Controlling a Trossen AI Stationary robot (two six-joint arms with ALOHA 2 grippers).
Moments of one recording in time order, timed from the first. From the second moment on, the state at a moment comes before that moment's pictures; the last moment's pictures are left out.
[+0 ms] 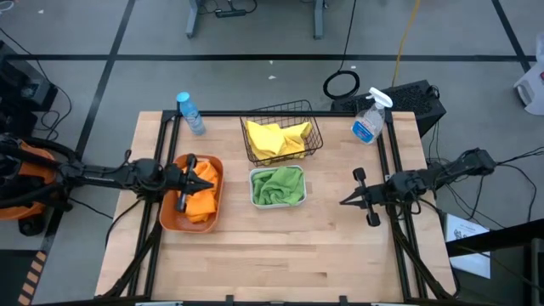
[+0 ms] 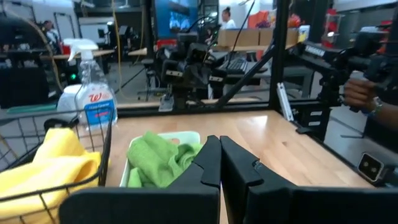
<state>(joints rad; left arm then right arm) -0.07 0.22 0.11 0.14 0.06 0.03 0.31 0.23 0.01 0.13 0.06 -0.18</state>
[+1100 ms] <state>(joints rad) -0.07 0.10 0.01 0.12 0.06 -0.02 0.14 0.03 0.02 0.01 -0.01 -0.19</state>
